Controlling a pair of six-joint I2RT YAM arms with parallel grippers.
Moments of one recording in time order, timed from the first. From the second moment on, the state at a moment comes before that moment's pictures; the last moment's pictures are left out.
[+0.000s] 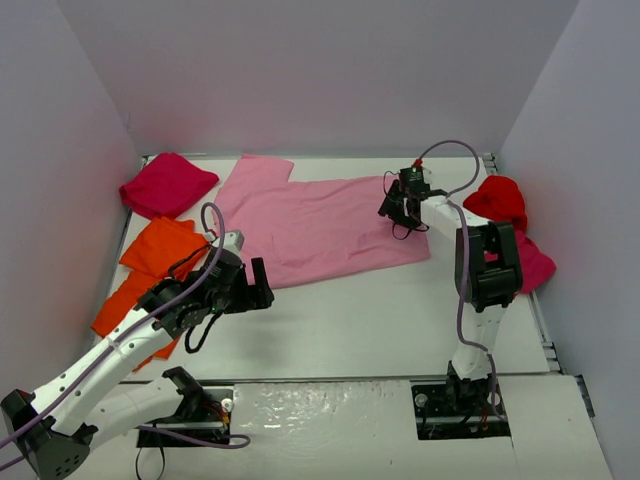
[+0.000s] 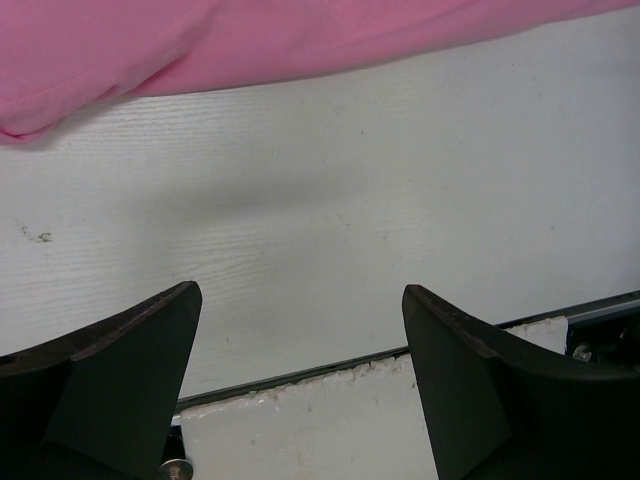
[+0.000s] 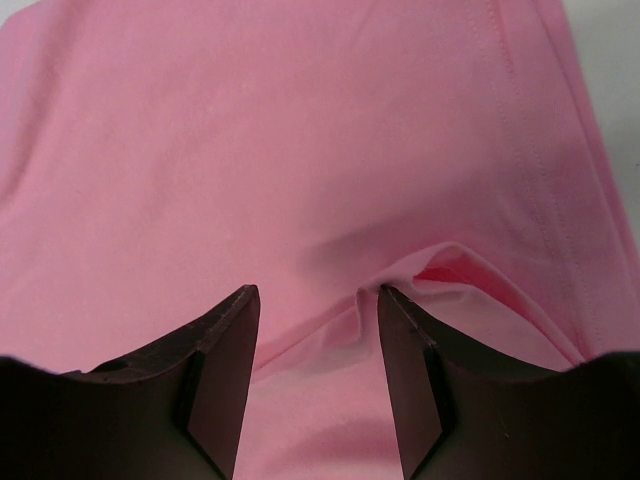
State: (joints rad) left arm -0.70 0.91 0.90 -0.84 -0.13 -0.72; right arm 0.19 1.99 1.37 -0.27 0.06 0.62
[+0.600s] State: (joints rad) left arm -0.70 0.91 0.90 -0.84 -0.13 -0.72; right arm 0.22 2.00 1.31 -0.27 0.05 0.63
